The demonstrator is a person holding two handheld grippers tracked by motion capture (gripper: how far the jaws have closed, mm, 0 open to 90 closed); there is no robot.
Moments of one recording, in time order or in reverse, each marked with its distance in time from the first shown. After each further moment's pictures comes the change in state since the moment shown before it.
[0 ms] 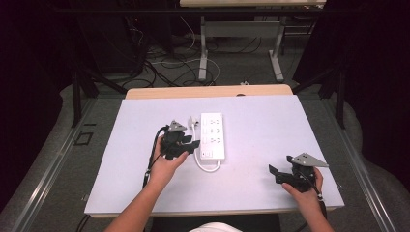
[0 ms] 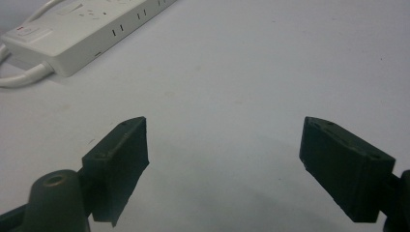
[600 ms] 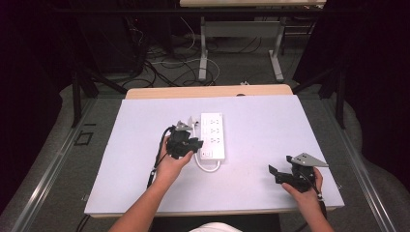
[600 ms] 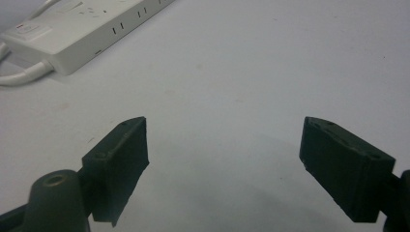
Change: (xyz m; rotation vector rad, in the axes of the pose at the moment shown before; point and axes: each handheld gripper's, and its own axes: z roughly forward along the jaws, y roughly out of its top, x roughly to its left) left arm -0.006 0.001 0.019 0.045 -0.012 -0.026; right arm 0.000 0.000 0.001 0.007 0.007 0.000
